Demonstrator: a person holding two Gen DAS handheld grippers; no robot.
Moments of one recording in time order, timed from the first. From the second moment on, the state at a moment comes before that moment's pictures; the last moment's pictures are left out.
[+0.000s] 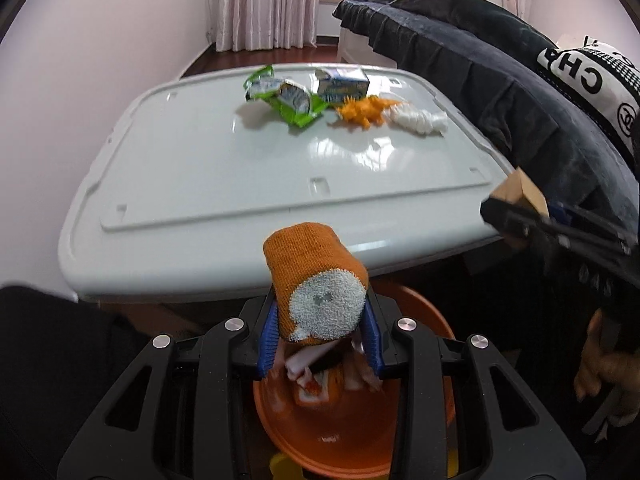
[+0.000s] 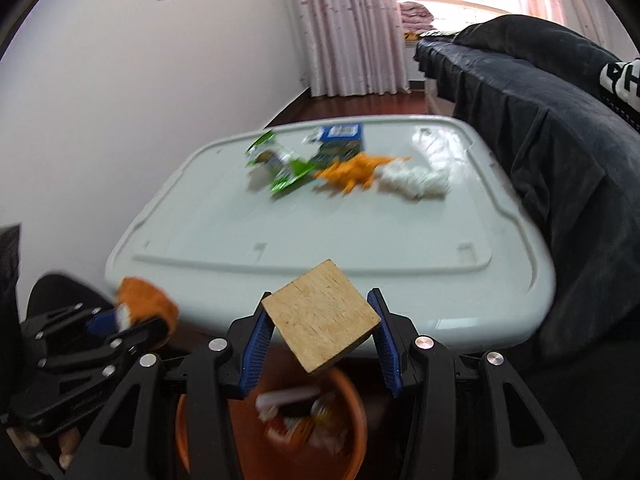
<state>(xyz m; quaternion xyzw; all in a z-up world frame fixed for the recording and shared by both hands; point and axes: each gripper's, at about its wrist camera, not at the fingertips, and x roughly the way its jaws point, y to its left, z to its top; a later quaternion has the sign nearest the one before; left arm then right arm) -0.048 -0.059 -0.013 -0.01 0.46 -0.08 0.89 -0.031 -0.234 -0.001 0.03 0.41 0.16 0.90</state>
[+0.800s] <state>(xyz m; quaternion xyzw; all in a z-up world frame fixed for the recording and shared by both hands) -0.055 -0.048 -0.085 -0.07 0.58 -0.08 0.81 -0.057 -0.211 -0.054 0.01 0.49 0.16 0.85</state>
